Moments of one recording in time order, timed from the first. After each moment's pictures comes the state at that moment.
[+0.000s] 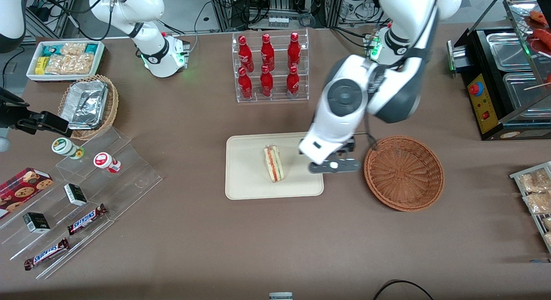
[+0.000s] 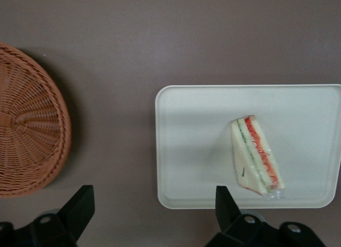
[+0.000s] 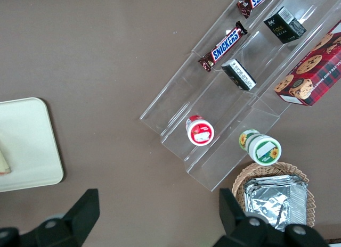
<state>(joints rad) -0.73 0.44 0.23 -1.42 -0.13 1.80 -0.51</state>
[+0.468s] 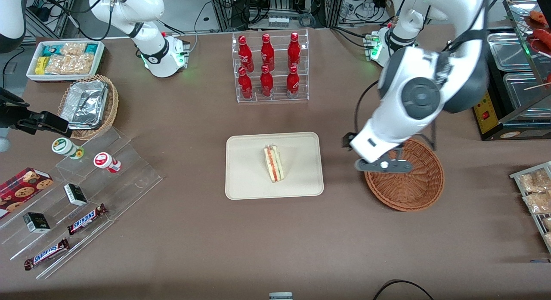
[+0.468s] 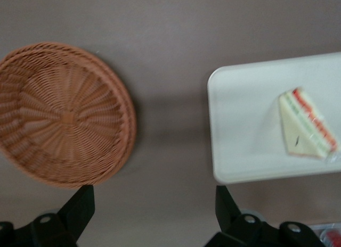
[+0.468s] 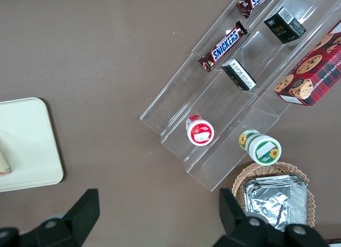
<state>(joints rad) -0.73 0.30 0.41 -1.53 -0.16 1.67 -0.20</state>
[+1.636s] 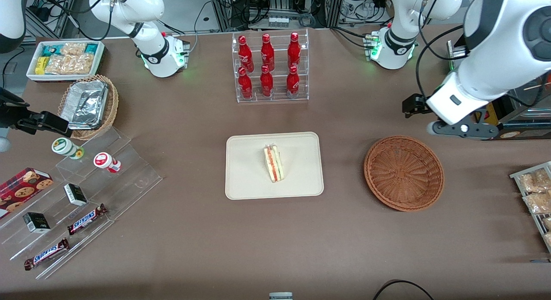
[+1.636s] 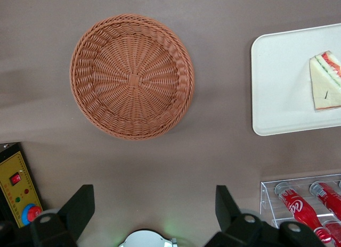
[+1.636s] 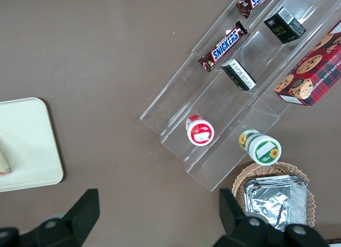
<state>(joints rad) -0.59 0.09 0.38 -1.54 -0.05 1.46 -0.11</state>
